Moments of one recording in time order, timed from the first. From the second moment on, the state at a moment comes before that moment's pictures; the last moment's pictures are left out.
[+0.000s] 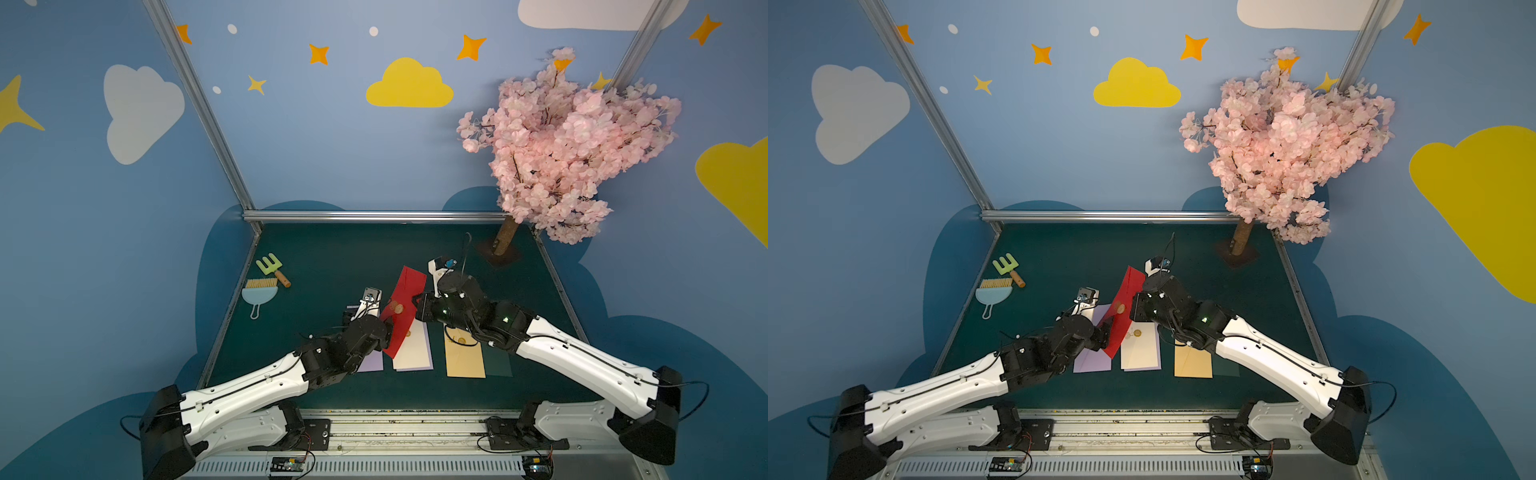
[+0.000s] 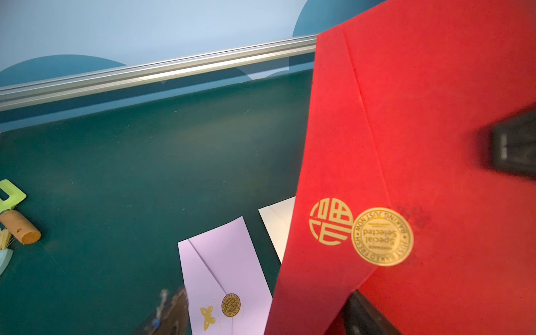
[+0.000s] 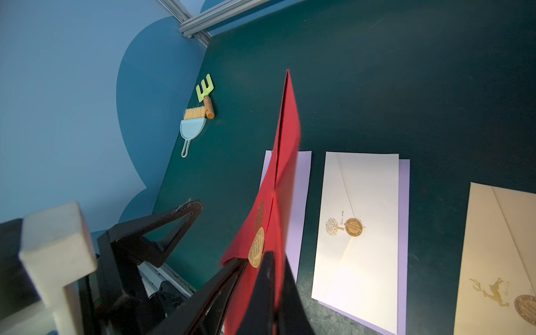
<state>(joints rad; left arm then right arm) -1.02 1.04 0.75 -0.36 -0.61 -0.41 0.99 1.25 1.15 -0.51 0.13 0.79</state>
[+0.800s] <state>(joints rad) -1.00 1.00 0.72 -0.36 -0.61 -0.44 1.00 1.25 1.14 -0.50 0.11 0.79</state>
